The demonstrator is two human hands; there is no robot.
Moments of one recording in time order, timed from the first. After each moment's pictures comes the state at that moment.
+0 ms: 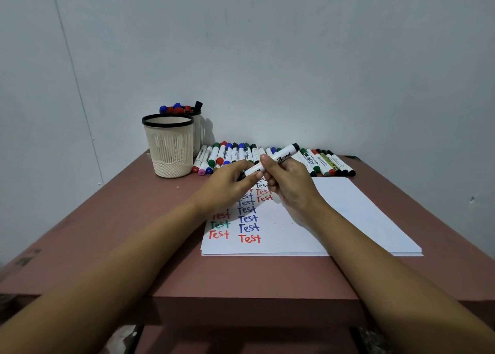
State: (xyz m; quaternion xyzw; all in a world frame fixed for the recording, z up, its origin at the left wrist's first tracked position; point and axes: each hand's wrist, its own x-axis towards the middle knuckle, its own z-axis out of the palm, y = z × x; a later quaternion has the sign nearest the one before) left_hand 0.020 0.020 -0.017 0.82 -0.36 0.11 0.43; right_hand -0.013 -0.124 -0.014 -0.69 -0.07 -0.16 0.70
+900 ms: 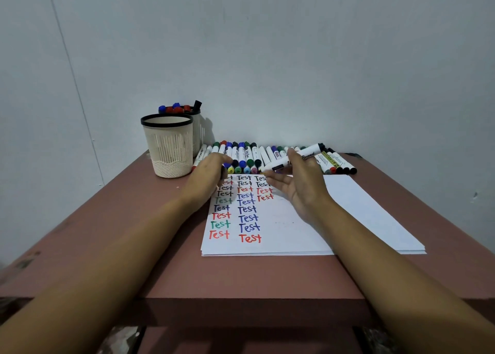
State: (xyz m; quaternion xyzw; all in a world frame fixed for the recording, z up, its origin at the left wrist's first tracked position) left_hand 0.037 0.036 -0.016 0.79 -0.18 0.06 0.58; right_hand -0.012 -0.131 -0.005 -0.54 0.05 -0.15 0.83
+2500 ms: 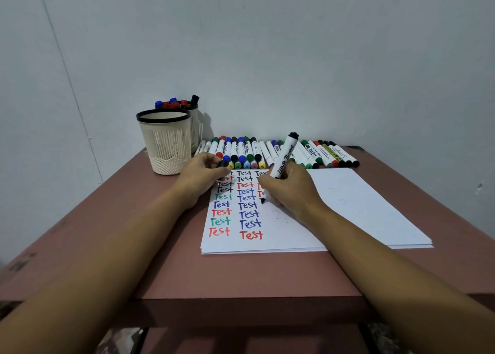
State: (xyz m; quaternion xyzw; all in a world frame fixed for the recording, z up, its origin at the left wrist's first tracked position) left_hand 0.062 0.044 -0.027 0.79 -0.10 0.03 0.61; right_hand -0.017 -0.124 -0.030 -0.79 0.02 -0.18 0.59
